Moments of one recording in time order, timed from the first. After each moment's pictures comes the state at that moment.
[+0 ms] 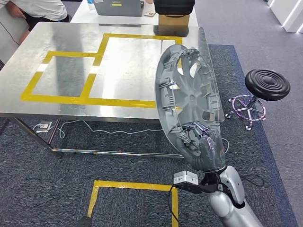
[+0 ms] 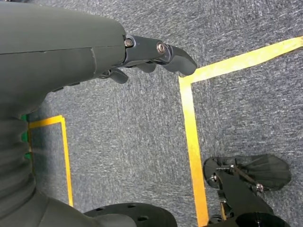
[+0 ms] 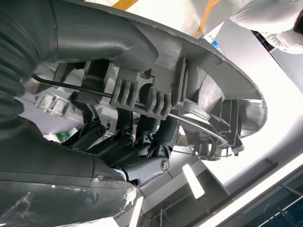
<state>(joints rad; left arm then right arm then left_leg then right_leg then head) -0.10 -0.16 1.09 -0.21 -1.21 0.12 0.01 -0.14 -0.12 0.44 -1.52 0.75 -0.41 -0.37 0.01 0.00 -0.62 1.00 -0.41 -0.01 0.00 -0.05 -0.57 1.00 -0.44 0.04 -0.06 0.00</state>
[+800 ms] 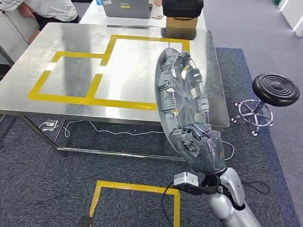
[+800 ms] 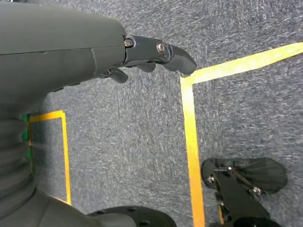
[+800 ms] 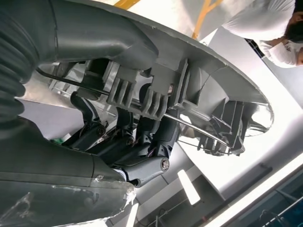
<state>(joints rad) -0.10 -0.16 1.09 -0.21 -1.21 0.12 0.02 -0.14 -0.13 0.44 -1.51 0.75 -0.41 -0.37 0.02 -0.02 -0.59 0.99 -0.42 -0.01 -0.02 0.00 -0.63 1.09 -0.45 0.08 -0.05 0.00</state>
